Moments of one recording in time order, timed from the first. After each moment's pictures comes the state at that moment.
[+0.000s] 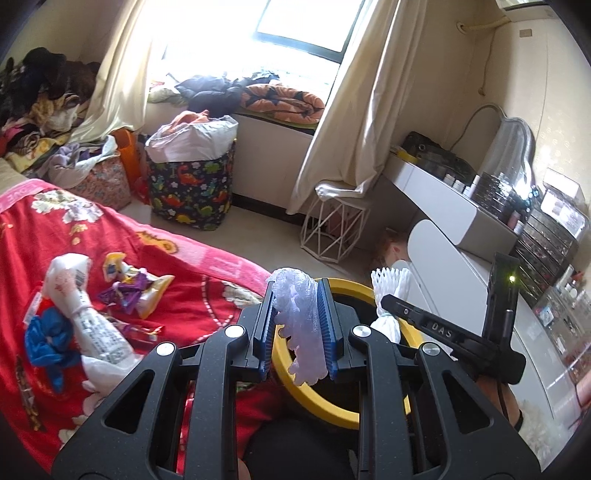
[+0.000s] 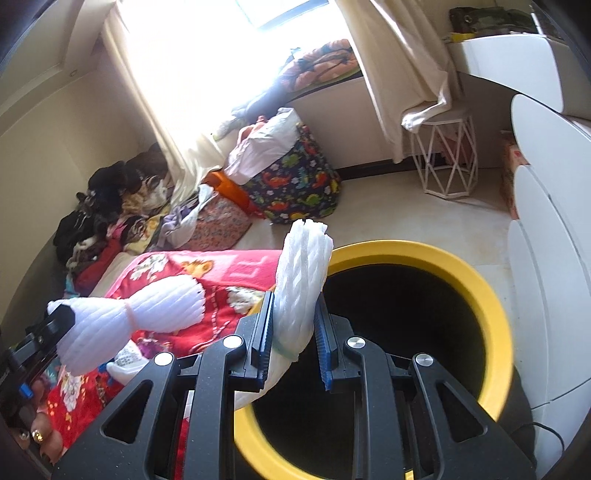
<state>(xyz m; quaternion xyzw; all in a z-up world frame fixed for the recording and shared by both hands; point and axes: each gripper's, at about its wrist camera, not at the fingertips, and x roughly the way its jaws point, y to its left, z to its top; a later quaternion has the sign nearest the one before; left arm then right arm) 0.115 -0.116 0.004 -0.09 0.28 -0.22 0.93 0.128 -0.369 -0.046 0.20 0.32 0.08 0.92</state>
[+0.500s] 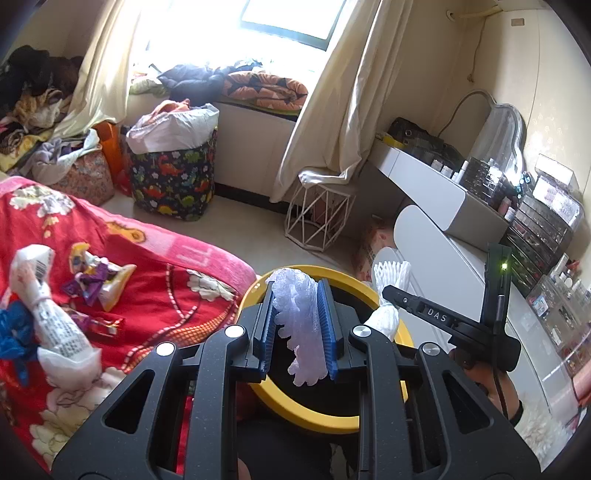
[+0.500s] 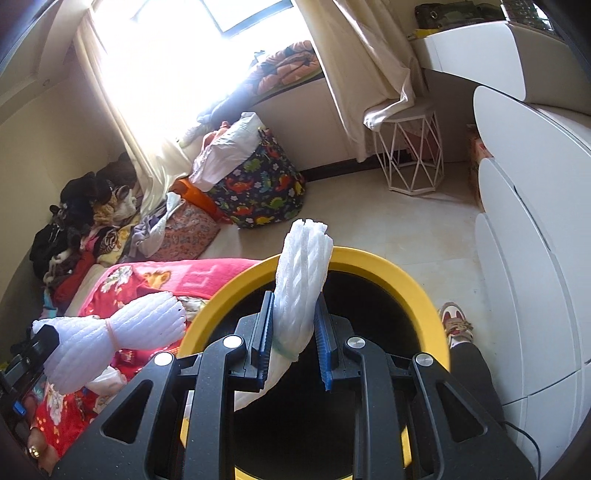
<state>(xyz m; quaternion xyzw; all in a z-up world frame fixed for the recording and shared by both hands) 0.120 -0.156 -0.011 -0.09 0.30 -0.25 0.92 0.126 -0.413 -0.058 0.21 0.33 0.02 0.92</state>
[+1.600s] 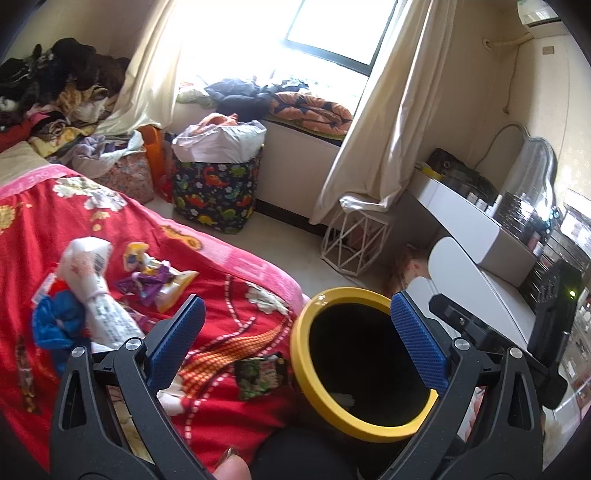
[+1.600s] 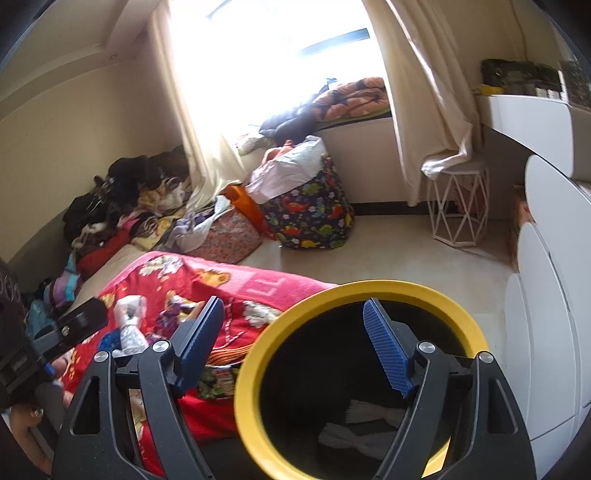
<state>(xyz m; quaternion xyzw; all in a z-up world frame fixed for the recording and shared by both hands) 0.117 -0.097 -0.008 -0.12 0.27 -0.16 0.94 0.104 -0.345 -0.015 0.13 0.26 0.11 0.95</state>
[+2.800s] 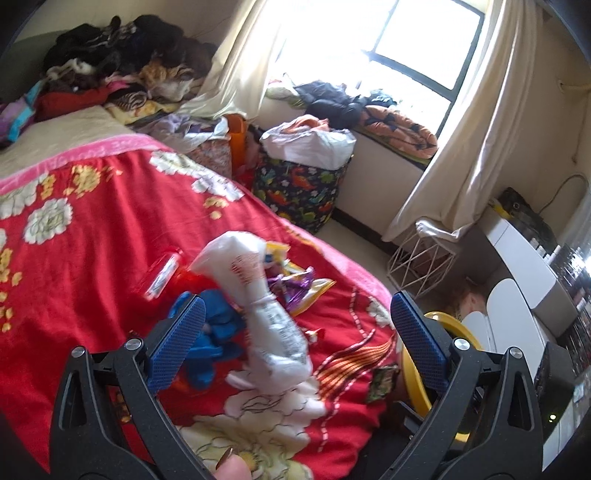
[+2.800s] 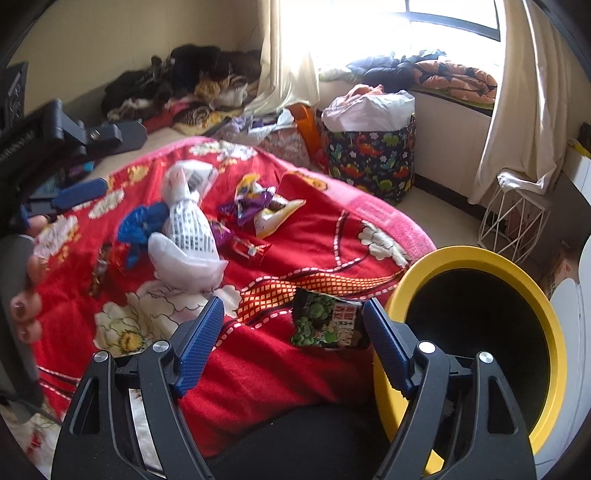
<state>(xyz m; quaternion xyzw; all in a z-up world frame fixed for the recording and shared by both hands) 0.121 0.026 -0.024 -0.18 0.29 -0.03 0.94 0.115 -0.162 -0.071 -0.07 0.36 0.20 0.91</state>
